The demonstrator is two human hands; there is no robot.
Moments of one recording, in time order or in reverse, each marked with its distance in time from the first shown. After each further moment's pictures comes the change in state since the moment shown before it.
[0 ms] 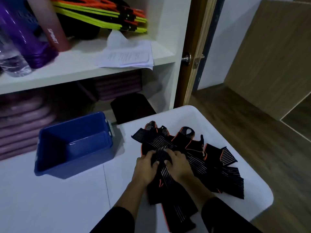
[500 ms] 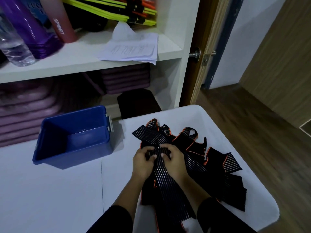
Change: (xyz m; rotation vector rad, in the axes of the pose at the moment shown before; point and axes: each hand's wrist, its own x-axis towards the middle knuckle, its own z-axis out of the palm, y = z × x) left_hand 0.009 0.028 0.004 -0.302 0.222 -0.224; right_hand 0.019 0.001 -0.005 0.526 0.181 -0.104
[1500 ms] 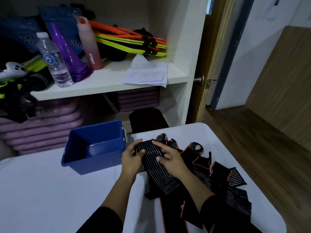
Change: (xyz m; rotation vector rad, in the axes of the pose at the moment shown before) left_hand -0.026 0.034 -0.087 -0.559 0.188 0.038; right_hand -0.016 -0.083 -0.018 0.426 -0.355 -0.076
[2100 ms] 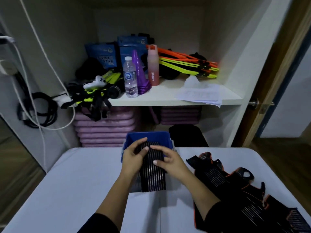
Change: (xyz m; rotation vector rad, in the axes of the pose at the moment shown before) left_hand -0.018 0.067 -0.169 -0.012 0.169 0.159; right_hand 0.022 -0.076 0.159 0.063 -0.335 -0.093
